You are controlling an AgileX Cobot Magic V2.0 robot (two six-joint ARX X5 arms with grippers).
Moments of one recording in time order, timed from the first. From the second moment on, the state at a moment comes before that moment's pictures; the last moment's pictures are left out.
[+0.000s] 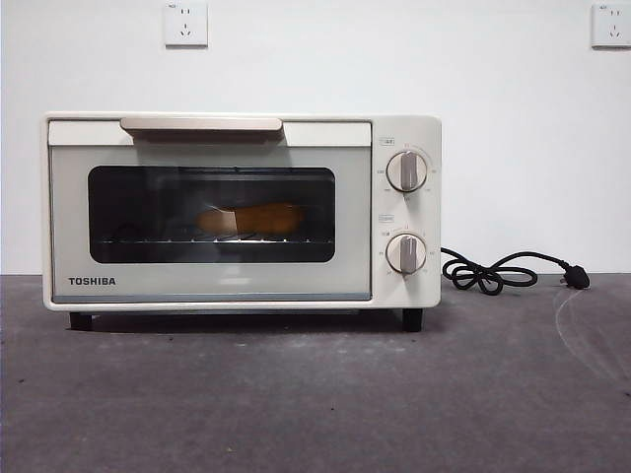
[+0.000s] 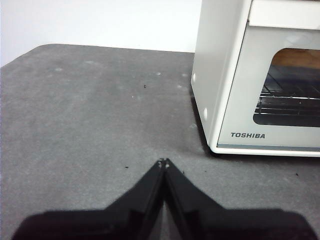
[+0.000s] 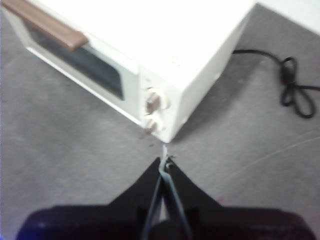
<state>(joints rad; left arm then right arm) -0.02 0.02 0.02 -0.17 -0.08 -0.09 0.45 1.06 1.31 -0.93 -0.05 -0.24</state>
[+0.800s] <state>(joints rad) -0.02 0.02 0.02 -0.17 -0.08 -0.09 0.01 0.26 0.12 -0.02 -0.15 -0.04</state>
